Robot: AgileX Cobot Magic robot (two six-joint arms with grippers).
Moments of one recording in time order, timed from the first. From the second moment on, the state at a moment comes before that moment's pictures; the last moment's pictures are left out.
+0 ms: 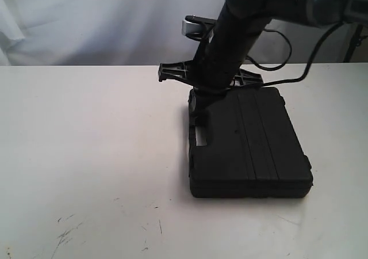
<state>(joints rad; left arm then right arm) 0.02 0.00 0.00 0.01 0.33 -0.02 0.66 1.99 -1.71 0.15 1.06 0.34</state>
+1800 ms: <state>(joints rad) 0.02 0.00 0.00 0.01 0.33 -0.02 0.67 2.39 -2.03 0.02 1.10 0.56</state>
